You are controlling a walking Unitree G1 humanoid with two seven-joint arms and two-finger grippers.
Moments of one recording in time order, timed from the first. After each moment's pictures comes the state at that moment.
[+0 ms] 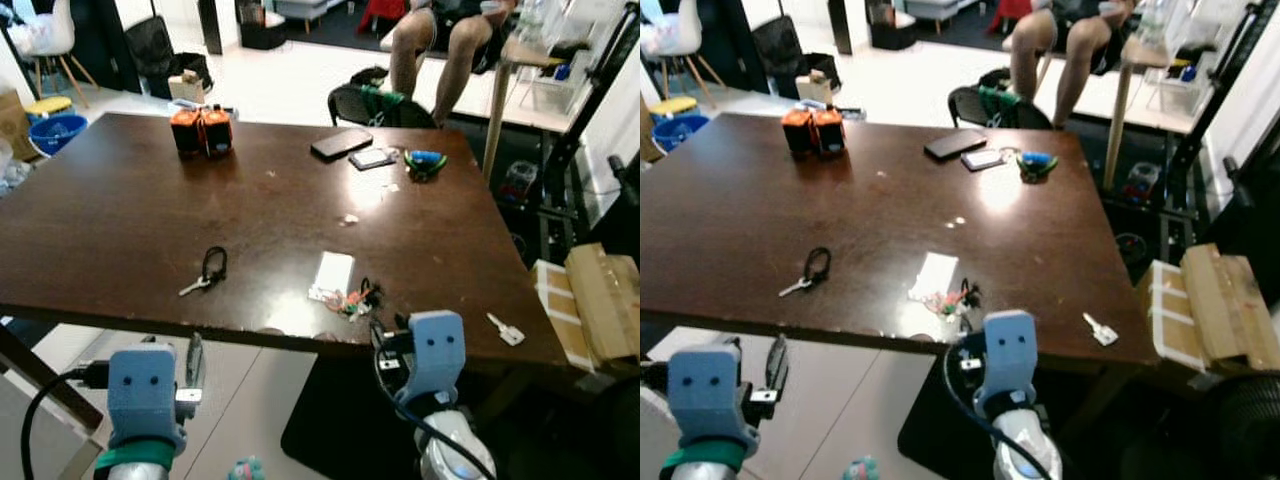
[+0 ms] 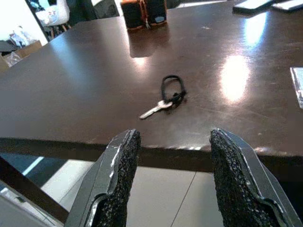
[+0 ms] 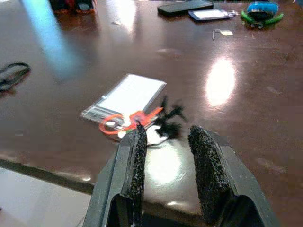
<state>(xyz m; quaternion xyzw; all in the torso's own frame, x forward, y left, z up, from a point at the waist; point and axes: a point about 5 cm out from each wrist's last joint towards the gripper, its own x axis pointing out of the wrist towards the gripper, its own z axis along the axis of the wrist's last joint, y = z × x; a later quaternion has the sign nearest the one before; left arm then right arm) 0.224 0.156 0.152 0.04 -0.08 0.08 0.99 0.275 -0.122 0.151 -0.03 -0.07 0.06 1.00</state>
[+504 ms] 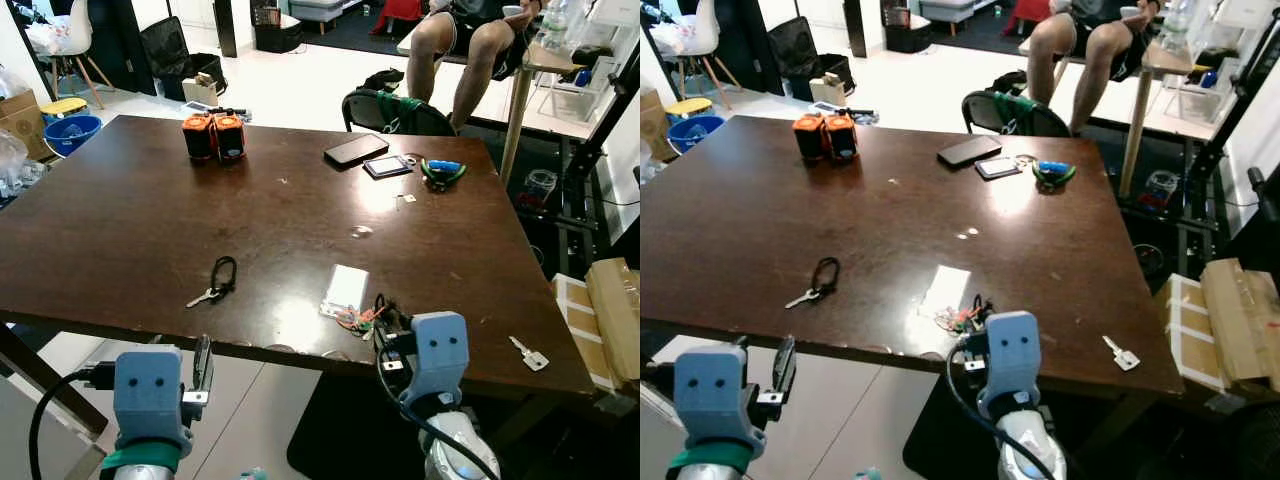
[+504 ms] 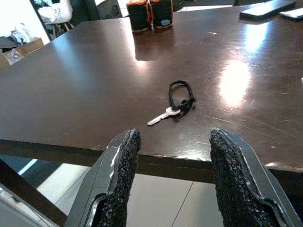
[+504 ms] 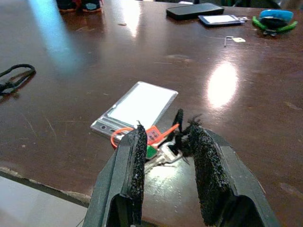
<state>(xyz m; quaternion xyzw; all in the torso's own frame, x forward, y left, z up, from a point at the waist) 0.223 0.157 0.152 0.04 -0.09 0.08 0.99 0.275 -0.122 0.152 -0.02 -0.07 0.06 1.00</state>
